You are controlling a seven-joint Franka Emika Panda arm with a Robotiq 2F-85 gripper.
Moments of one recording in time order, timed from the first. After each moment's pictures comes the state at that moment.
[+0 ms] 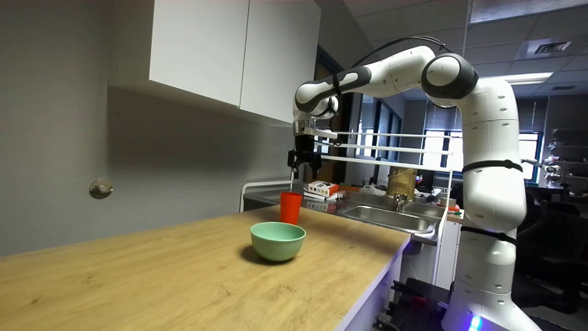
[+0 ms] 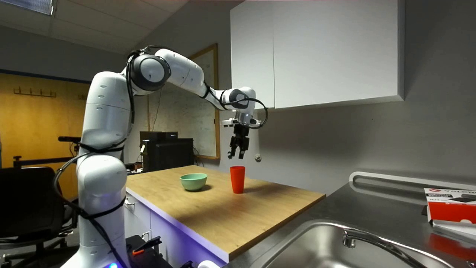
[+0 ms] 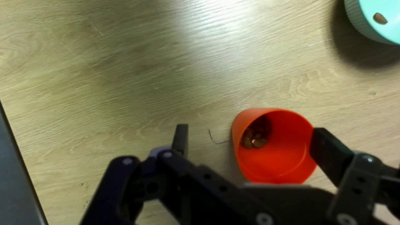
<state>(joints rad) -0.07 0.14 -0.02 -1.73 0.06 1.66 0.23</state>
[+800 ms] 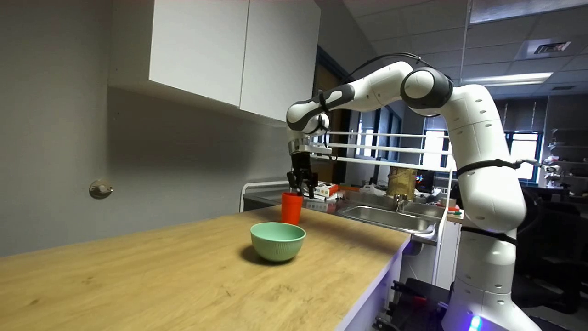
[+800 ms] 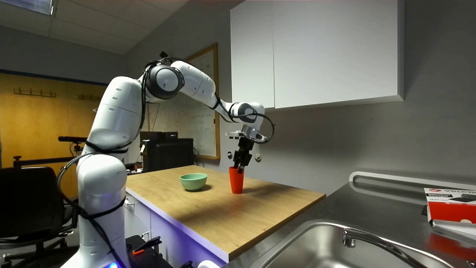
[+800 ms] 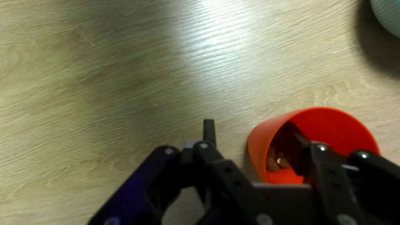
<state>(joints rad) -0.08 0.30 -0.05 -1.67 0.09 1.61 0.21</state>
